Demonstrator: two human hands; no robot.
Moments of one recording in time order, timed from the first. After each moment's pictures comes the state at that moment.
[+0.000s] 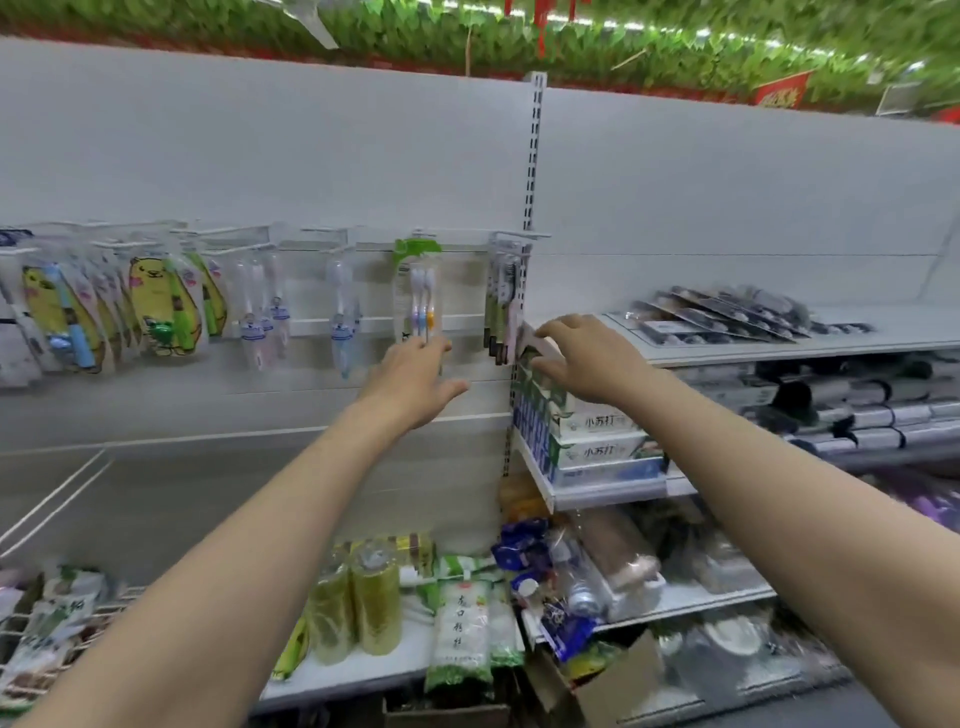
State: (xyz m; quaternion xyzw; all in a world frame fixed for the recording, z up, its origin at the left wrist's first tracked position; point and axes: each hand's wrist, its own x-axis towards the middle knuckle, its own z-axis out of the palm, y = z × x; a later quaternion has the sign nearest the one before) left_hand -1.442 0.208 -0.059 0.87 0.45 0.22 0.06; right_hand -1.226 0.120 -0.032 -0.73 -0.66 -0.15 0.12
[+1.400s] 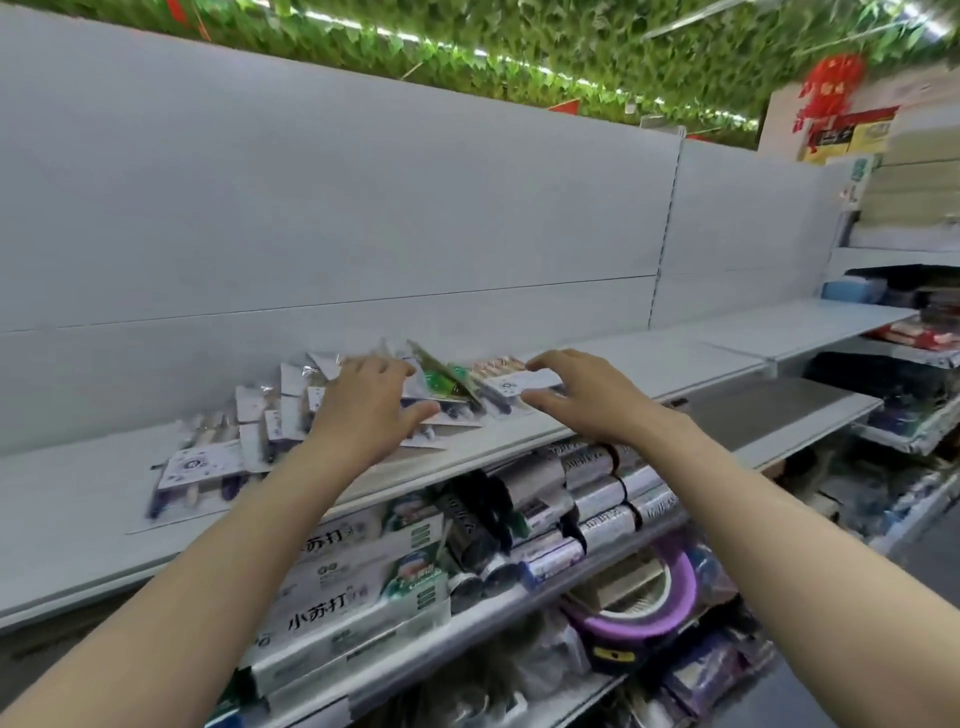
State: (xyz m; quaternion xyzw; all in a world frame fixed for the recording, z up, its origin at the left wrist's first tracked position) left_hand -0.762 0.231 -0.044 0.92 0.30 0.25 0.01; right_hand -0.564 0.057 -0.022 -0.82 -0.54 -0.09 0.18
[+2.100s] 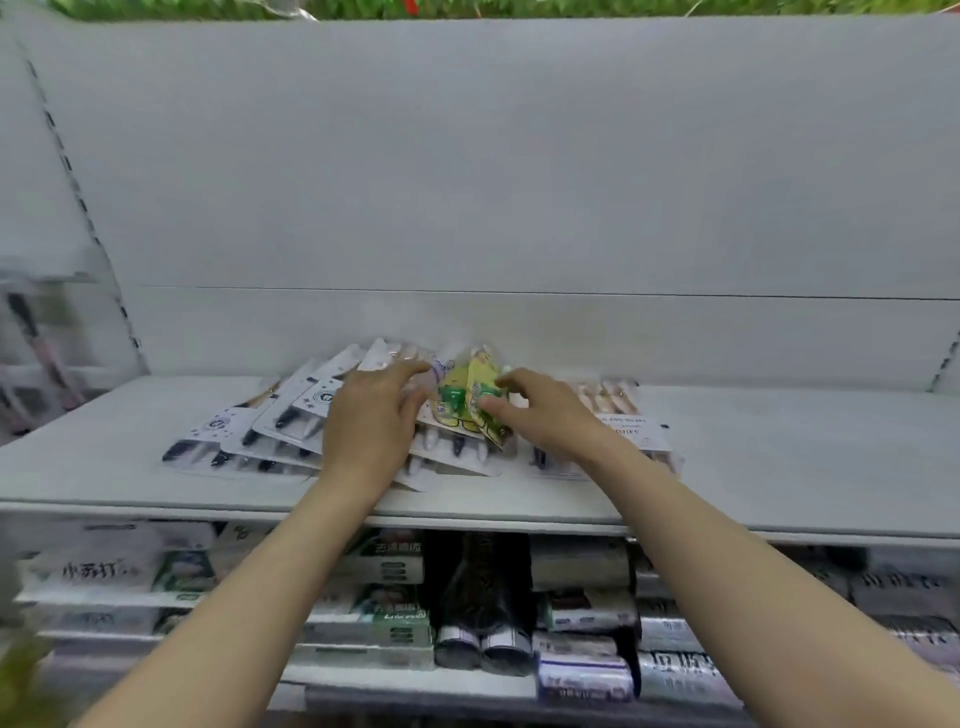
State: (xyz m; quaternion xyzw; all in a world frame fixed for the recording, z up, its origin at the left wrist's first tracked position) left_hand -0.680 0.229 -0.073 0.75 0.51 0.43 -0.01; right_hand -0.470 0.215 -0.058 -0.64 -0.69 0.15 0.28
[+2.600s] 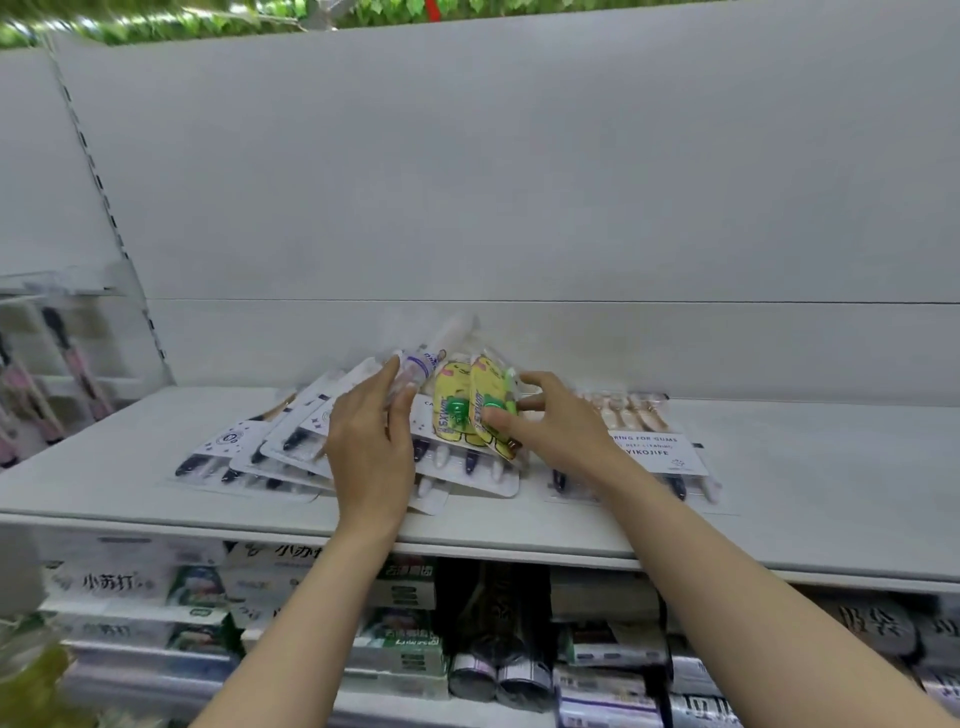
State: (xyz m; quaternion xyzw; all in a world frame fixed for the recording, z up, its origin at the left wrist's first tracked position) left_hand -0.668 0.228 -0.094 0.62 0.50 0.61 0.03; right_hand -0.470 0.228 -0.069 -0.63 -0.65 0.23 0.37
